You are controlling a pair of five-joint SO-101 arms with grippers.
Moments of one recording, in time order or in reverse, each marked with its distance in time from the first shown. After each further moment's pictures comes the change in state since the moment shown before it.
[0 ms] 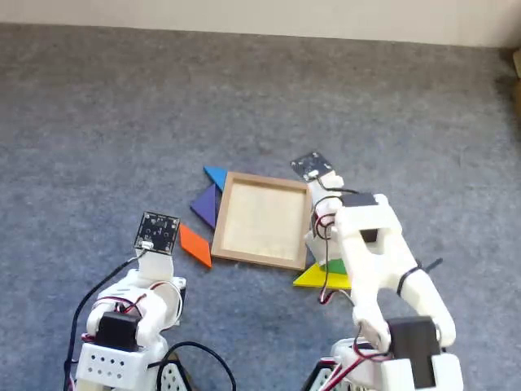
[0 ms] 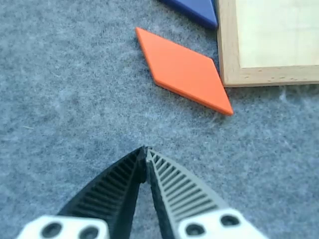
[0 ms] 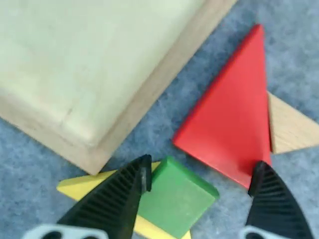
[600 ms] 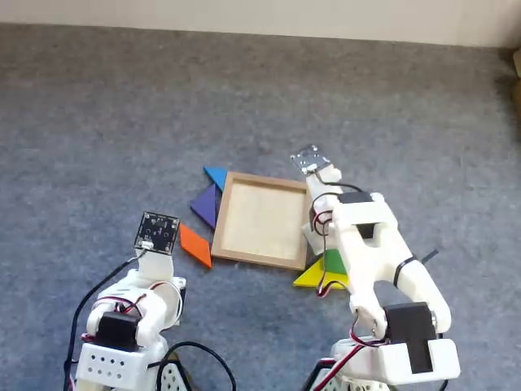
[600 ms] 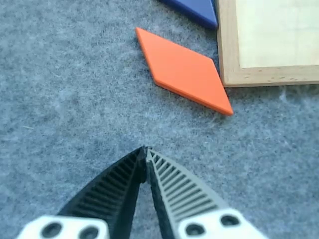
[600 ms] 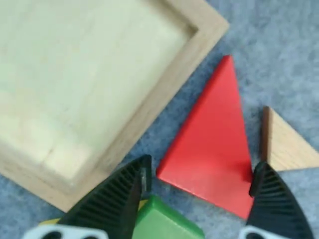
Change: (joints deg) left arm 0.0 0.0 0.0 0.0 0.0; right arm 0.1 3.2 -1.1 -7.7 0.0
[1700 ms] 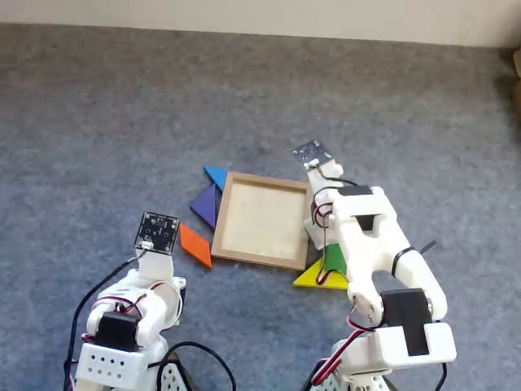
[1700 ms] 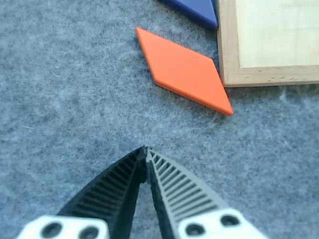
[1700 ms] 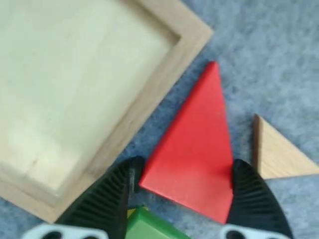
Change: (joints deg) left arm 0.0 0.0 0.0 0.0 0.0; right arm 1.1 7.9 -4.1 0.0 0.1
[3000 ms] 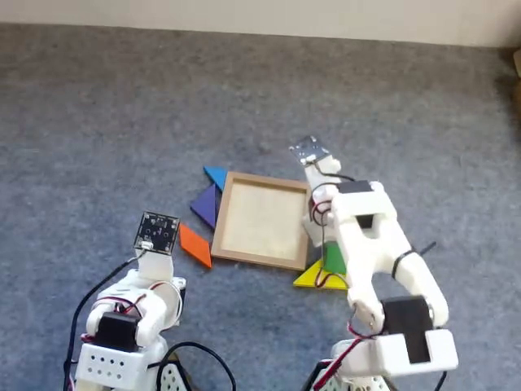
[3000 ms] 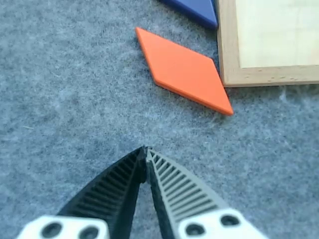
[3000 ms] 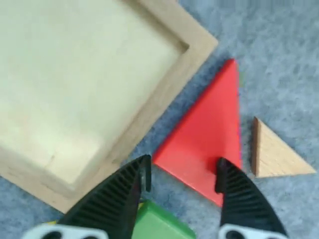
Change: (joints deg) left arm 0.0 0.0 0.0 0.0 0.0; right arm -1.4 -0.8 -3.1 4.3 0.0
